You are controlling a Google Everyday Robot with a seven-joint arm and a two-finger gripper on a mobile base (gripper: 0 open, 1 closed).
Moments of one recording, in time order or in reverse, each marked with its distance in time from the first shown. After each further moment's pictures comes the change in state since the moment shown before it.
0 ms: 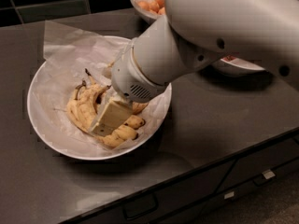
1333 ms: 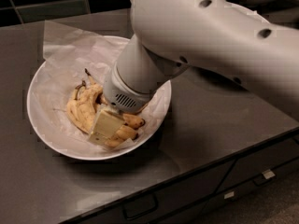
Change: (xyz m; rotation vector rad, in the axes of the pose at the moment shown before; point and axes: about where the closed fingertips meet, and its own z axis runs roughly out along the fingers) arm 0.024 0.007 0.032 -0.024 0.161 0.132
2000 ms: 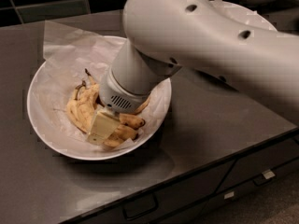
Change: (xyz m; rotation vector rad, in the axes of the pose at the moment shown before) arm -0.001 0.001 0.015 -0.035 0.014 0.003
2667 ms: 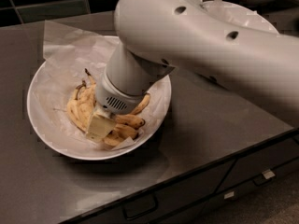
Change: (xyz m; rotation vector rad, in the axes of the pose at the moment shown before) arm 0.001 0.001 0.006 -0.007 0.028 0.004
